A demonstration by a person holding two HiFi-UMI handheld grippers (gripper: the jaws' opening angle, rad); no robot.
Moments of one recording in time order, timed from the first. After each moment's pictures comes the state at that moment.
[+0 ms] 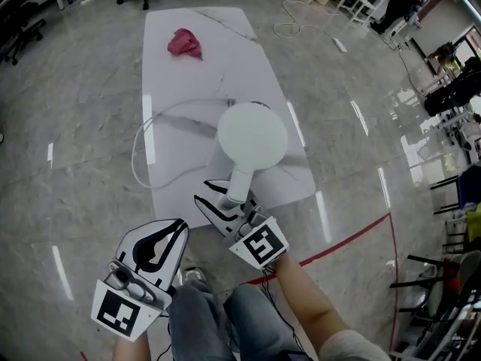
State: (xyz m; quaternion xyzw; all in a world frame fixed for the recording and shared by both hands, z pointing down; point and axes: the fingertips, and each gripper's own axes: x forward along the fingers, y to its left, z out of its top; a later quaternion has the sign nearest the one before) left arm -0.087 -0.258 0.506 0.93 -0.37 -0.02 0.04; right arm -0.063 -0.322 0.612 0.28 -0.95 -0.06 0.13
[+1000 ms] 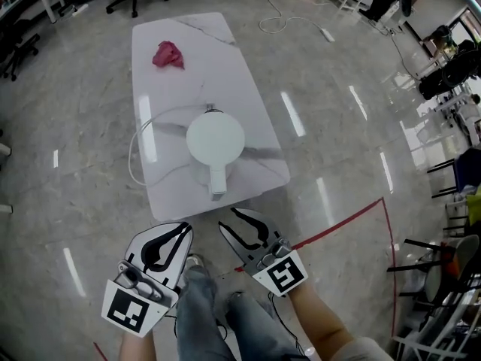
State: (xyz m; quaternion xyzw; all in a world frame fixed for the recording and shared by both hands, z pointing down) left arm -0.027 -0.229 0.423 0.94 -0.35 0.02 0.06; right arm 0.040 -0.239 0.506 0.38 -0.92 0.02 0.06
